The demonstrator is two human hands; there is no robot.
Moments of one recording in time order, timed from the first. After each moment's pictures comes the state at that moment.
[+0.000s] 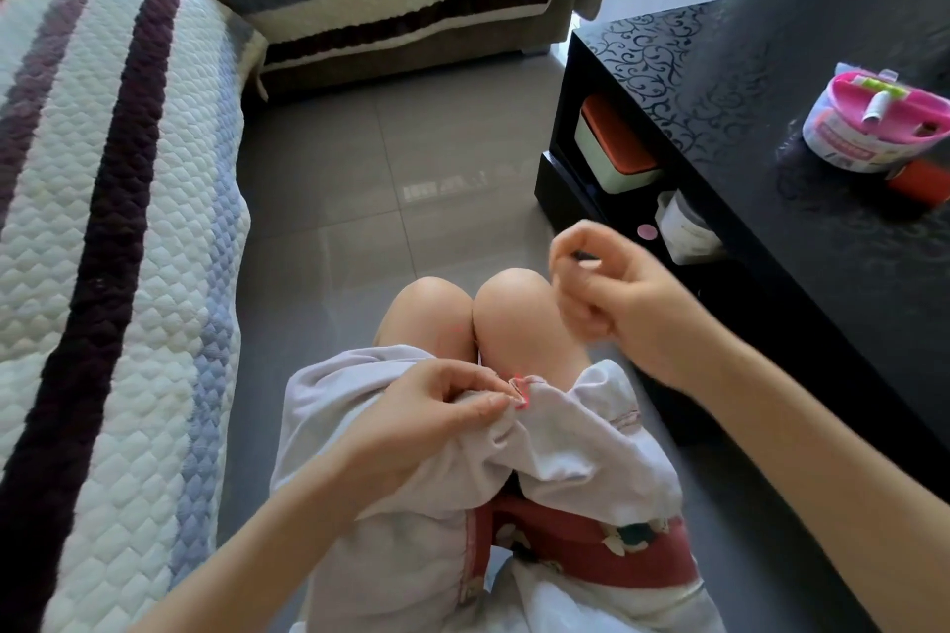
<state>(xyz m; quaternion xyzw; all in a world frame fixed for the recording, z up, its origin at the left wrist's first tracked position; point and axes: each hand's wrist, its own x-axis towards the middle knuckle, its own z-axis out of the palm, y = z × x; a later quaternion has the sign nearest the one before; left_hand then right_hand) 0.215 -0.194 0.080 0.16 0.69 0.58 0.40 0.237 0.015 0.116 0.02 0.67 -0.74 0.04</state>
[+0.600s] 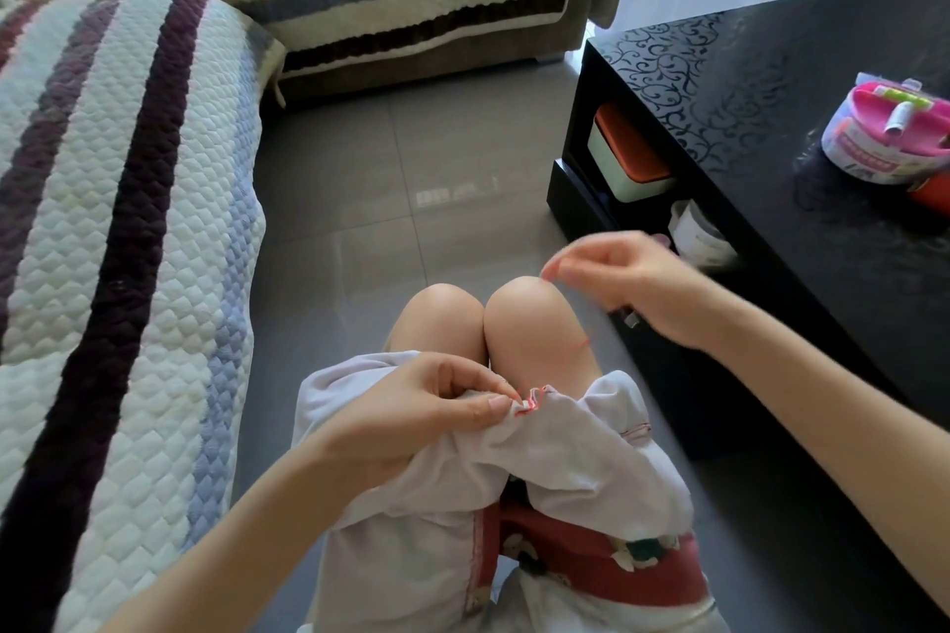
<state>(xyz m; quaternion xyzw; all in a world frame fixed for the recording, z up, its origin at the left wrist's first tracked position) 0.205 -0.201 0.098 0.12 0.64 0.60 0.47 0.205 0.043 0.107 0.03 0.81 -0.57 0.09</state>
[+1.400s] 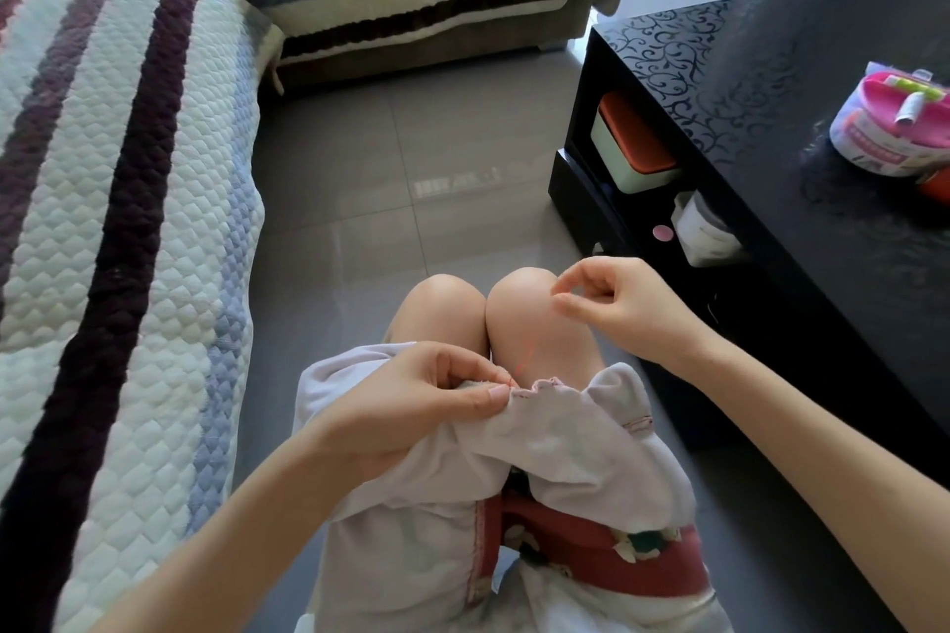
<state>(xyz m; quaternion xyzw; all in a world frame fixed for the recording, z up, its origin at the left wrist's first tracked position) 0.203 -0.204 0.099 0.10 0.65 0.60 0.45 0.215 0.032 0.069 0.06 0.89 -0.45 0.00</state>
